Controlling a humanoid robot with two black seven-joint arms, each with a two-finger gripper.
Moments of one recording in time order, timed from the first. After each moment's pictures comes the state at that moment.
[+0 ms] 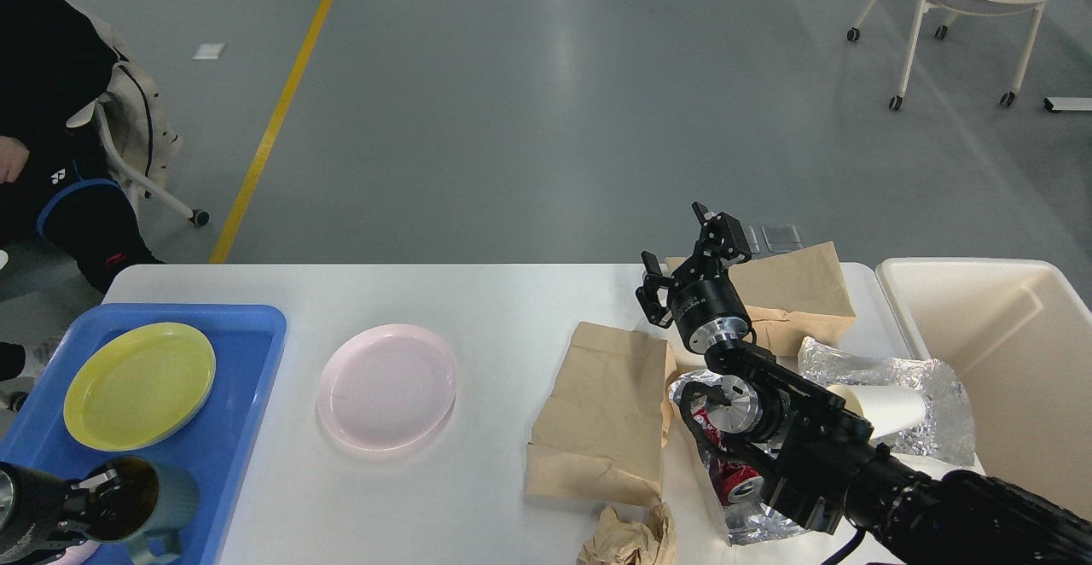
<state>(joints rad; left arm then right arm) -1.46 0.61 1.64 -1.40 -0.29 -0.16 -0.36 0.66 0.05 0.56 0.54 0.00 0.09 0.57</state>
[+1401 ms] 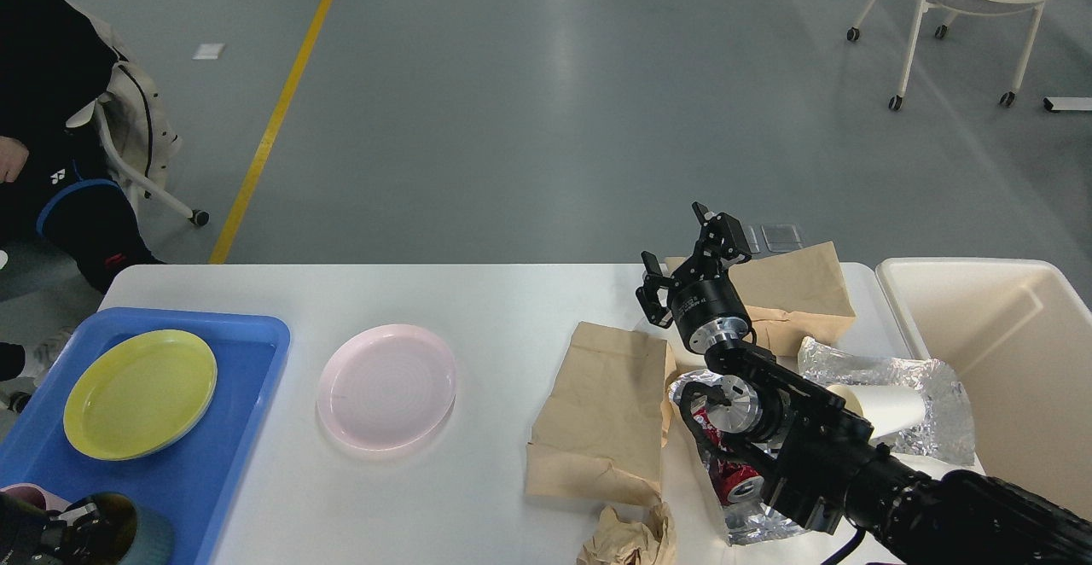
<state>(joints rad) -1.44 0.61 1.66 -1.37 -0.28 -0.24 -0.27 0.66 0.05 0.56 0.54 0.00 0.09 0.57</state>
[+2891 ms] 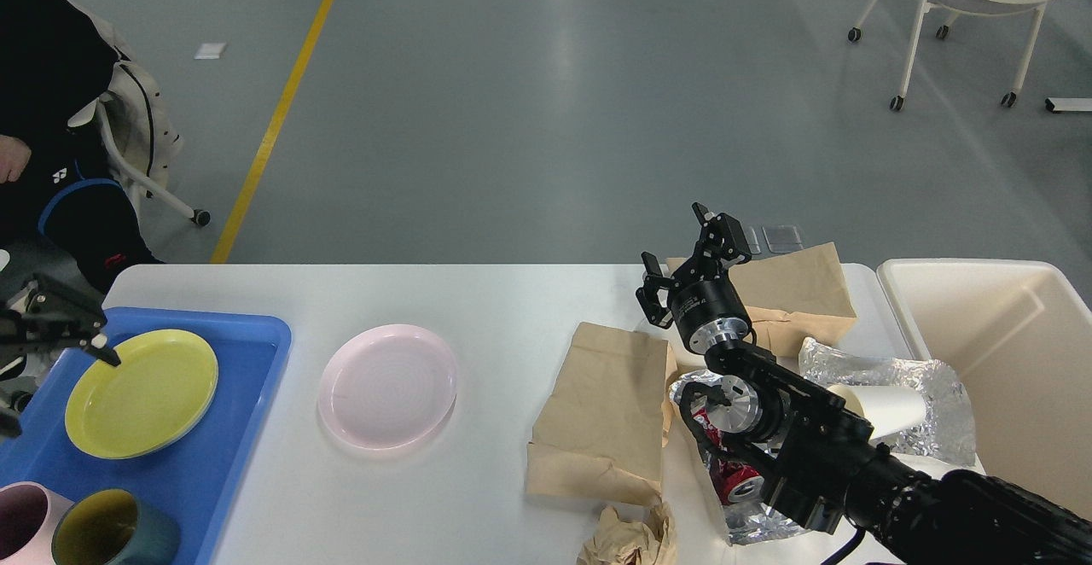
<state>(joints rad) -2.17 0.68 1.76 -1.36 -0.23 -0.88 -0.04 0.66 0.05 0.56 0.54 0.00 0.09 0.57</state>
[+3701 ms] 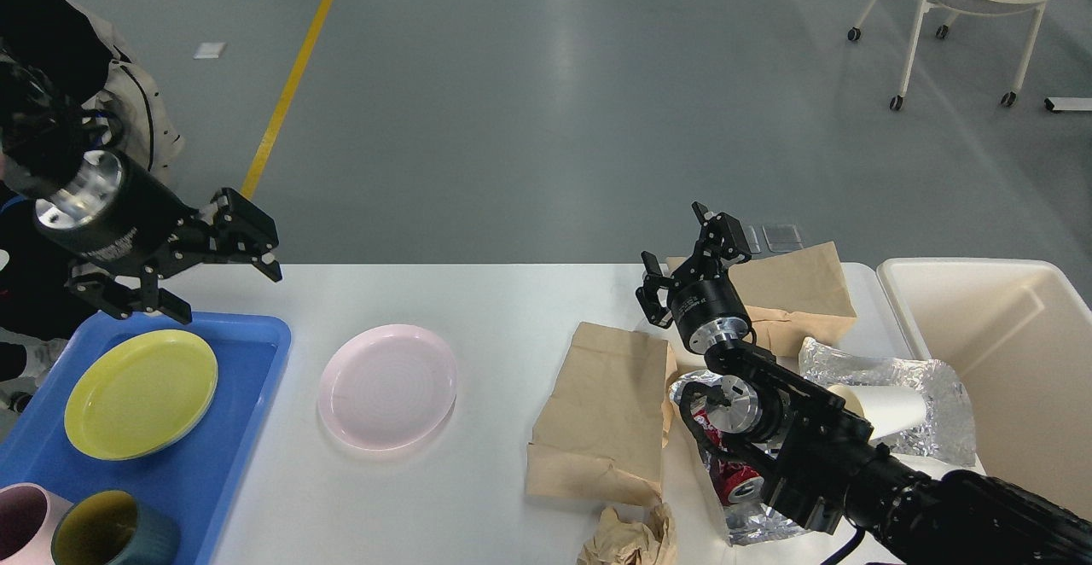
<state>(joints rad) -2.09 0.40 1.51 -1.33 -0.25 -0.71 -0.05 0.66 0.05 0.56 0.54 0.00 0.09 0.57</state>
